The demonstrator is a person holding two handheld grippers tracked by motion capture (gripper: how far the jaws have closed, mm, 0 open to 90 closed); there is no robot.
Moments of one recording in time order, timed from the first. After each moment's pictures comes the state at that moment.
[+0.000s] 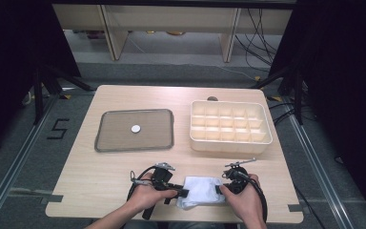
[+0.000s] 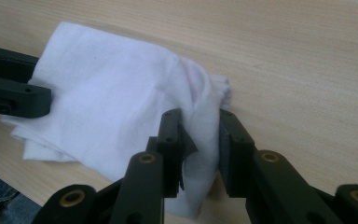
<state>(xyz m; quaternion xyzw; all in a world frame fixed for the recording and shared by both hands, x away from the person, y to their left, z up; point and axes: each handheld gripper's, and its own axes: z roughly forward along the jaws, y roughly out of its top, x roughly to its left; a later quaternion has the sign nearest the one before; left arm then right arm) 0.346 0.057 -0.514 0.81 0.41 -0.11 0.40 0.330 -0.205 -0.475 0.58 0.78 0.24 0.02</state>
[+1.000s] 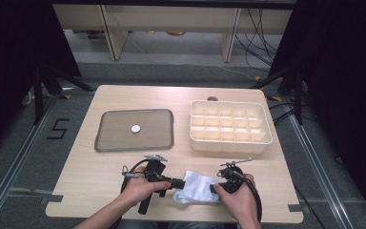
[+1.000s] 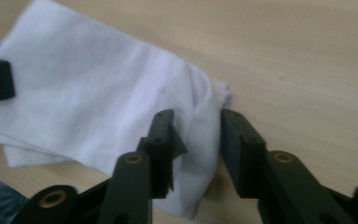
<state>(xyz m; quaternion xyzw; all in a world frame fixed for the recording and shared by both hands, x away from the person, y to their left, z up) 0.354 0.075 -0.486 0.78 0.41 -0.13 0.44 0.330 -0.189 -0.473 0.60 0.76 0.24 0.01</state>
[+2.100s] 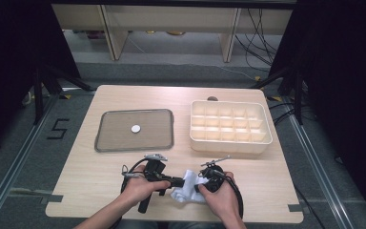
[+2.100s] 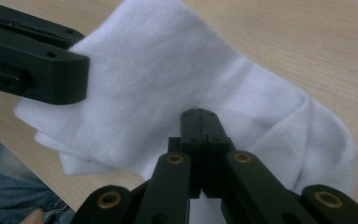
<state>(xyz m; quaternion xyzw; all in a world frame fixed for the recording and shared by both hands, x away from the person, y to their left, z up) 0.354 0.076 -0.481 0.79 0.41 -0.11 0.44 0.339 -0.142 -0.482 0.55 0.79 0.25 -0.02</state>
